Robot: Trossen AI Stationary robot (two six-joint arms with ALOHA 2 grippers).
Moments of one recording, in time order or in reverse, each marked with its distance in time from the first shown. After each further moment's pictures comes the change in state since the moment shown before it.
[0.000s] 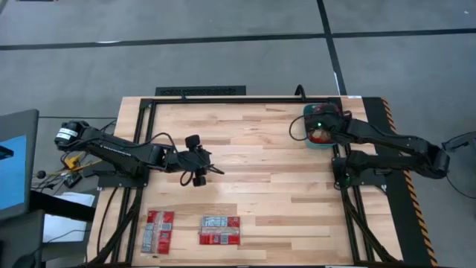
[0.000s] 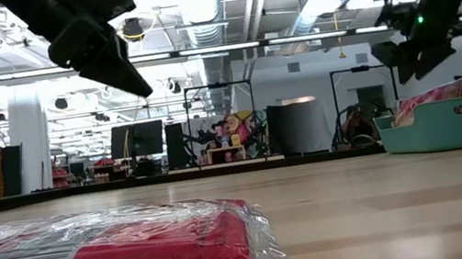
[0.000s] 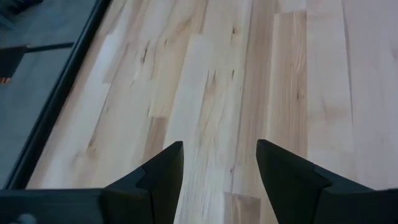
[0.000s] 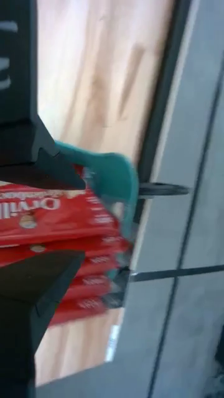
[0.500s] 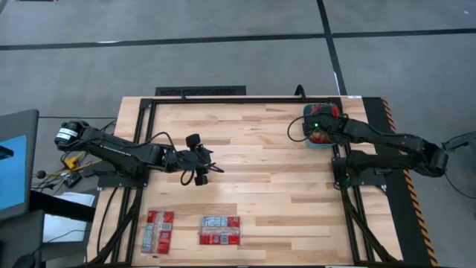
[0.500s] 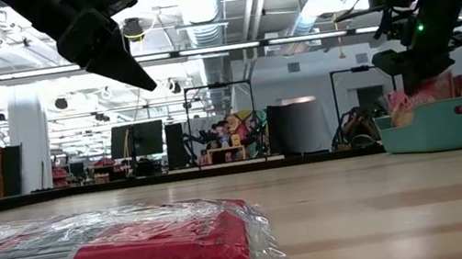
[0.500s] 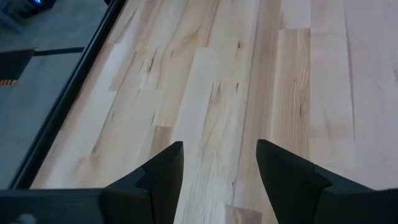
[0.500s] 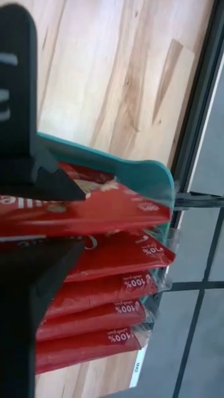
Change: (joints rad) left arm 0.002 0.000 0.000 0.045 -0.023 -0.008; right arm -0.022 0.045 -0.020 0.000 -0.088 0.020
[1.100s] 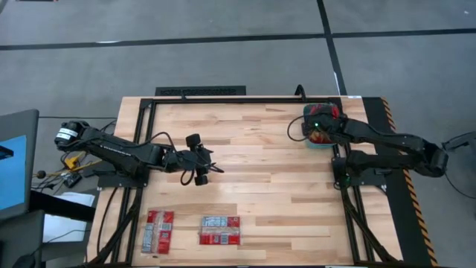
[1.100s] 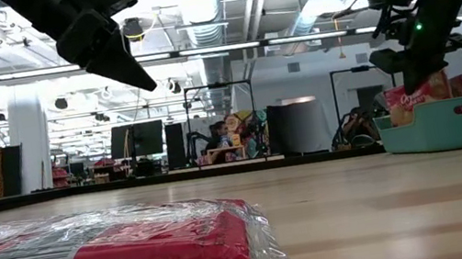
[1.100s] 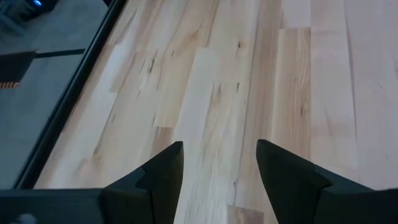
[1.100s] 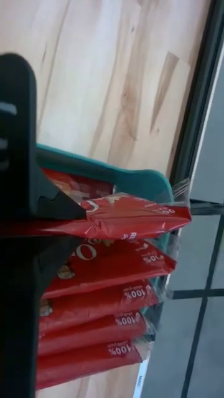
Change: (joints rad) left arm 0.000 0.000 0.000 0.000 -0.002 0.014; right arm 0.000 -0.002 0.000 0.022 -0.027 0.005
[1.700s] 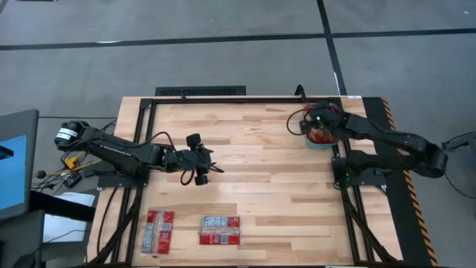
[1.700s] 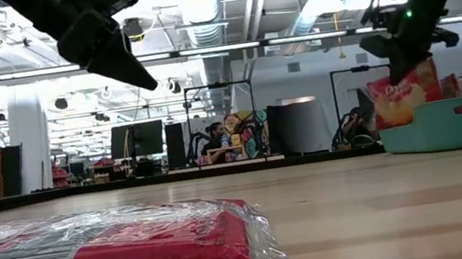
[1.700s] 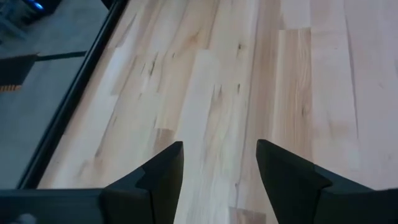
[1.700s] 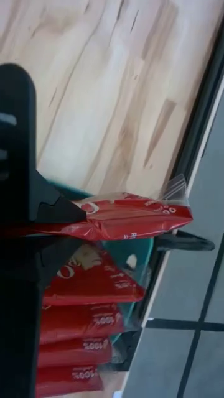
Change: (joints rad) left arm 0.000 0.000 0.000 0.011 -0.001 0.016; right arm -0.033 0.009 0.093 -0.008 -0.126 -0.134
